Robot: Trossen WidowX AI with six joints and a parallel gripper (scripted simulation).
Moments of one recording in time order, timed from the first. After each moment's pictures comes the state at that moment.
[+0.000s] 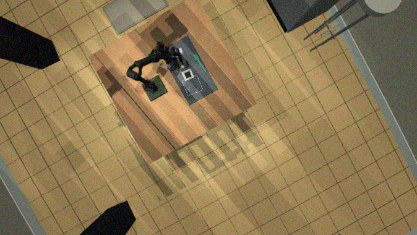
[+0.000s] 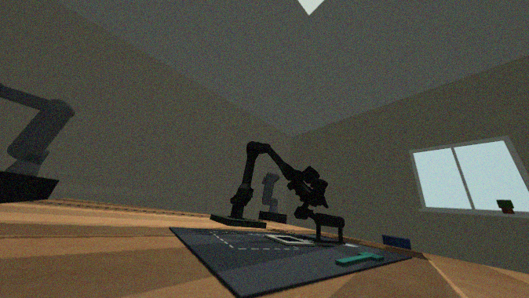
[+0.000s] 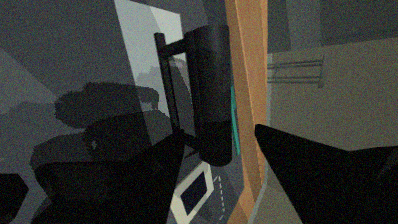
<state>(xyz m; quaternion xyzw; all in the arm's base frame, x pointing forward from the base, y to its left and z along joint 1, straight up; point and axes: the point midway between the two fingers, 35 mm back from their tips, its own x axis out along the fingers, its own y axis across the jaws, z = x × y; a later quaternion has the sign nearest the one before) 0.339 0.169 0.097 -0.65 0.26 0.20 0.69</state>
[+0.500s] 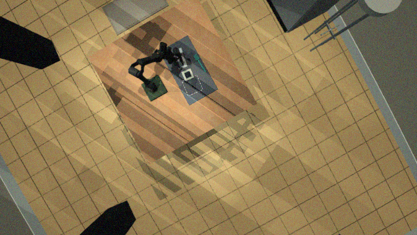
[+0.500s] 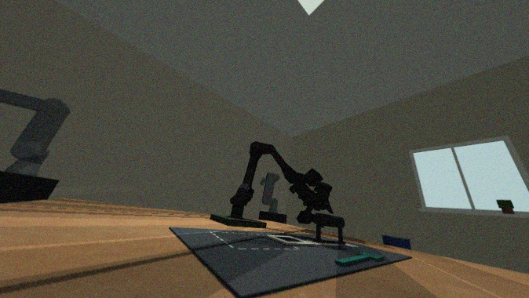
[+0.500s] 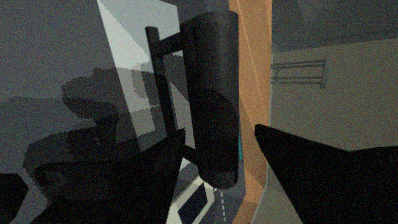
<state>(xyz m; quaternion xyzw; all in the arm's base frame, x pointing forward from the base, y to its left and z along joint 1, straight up) 0.358 0.169 0.082 -0.65 0.26 0.20 0.69</state>
